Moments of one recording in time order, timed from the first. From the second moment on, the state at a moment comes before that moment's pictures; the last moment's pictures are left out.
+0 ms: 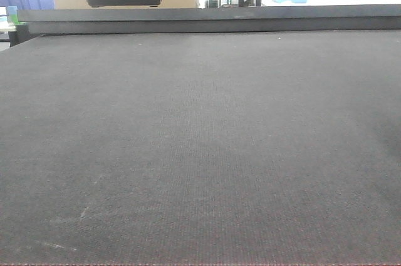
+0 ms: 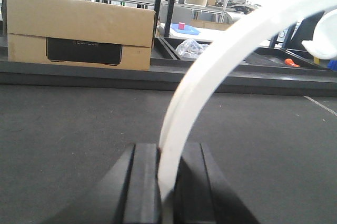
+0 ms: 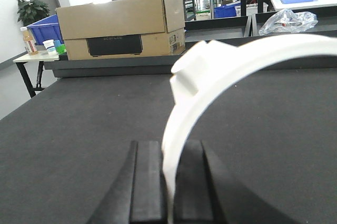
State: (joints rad) left arm -0.25 0.63 -0.76 -0.07 0.23 -0.06; right arm 0.18 0.49 -0.70 -0.04 0.36 0.23
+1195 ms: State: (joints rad) left arm -0.25 0.63 -0.76 -0.07 0.23 -0.06; right arm 0.18 0.49 -0.70 -0.04 0.36 0.23
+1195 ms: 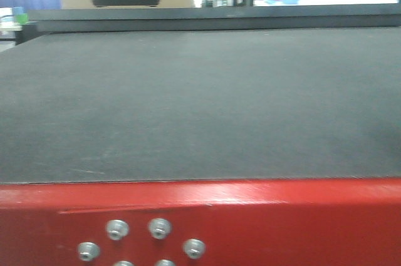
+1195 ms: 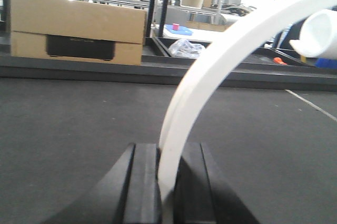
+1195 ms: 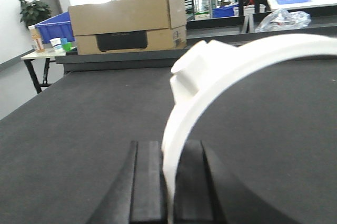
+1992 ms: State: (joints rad) left arm -0.25 0.63 -0.76 -0.07 0.23 -0.06; right arm 0.18 0.49 -0.70 -0.04 0.36 0.23
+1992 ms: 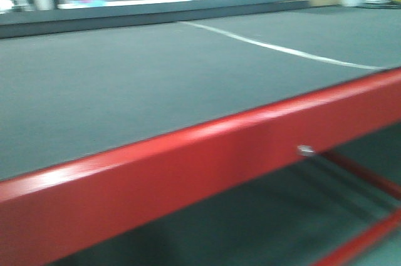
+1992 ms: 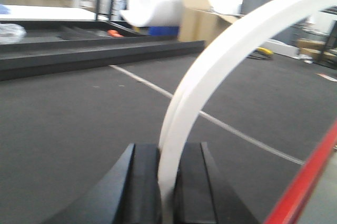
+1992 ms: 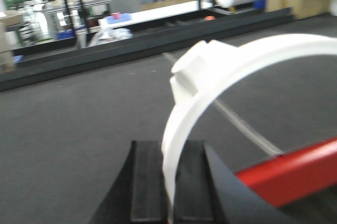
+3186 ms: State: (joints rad) left arm -0.25 0.63 -0.76 -0.07 0.22 -0.06; right arm 0.18 0.49 -0.70 -0.04 0.36 0.23
